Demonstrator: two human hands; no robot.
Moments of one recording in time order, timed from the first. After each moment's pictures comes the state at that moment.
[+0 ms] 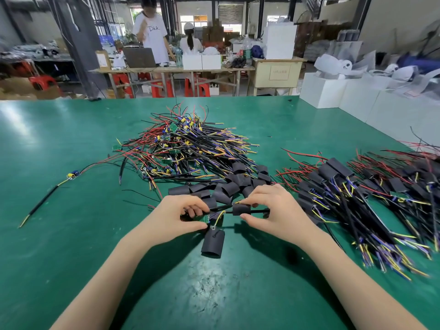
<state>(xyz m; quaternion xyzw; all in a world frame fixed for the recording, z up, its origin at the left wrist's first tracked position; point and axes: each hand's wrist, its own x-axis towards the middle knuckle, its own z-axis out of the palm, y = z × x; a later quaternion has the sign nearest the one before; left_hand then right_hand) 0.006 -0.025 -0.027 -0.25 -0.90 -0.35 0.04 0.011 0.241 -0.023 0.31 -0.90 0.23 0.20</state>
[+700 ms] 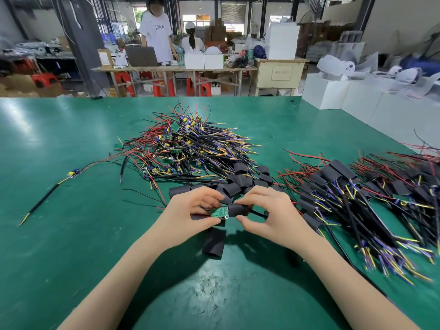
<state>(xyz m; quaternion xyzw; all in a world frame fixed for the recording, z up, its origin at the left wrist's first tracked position) 0.014 -0.002 -0.027 -0.24 -0.82 -0.52 0.02 0.020 0.229 -0.020 0.32 -0.87 0.30 0.21</state>
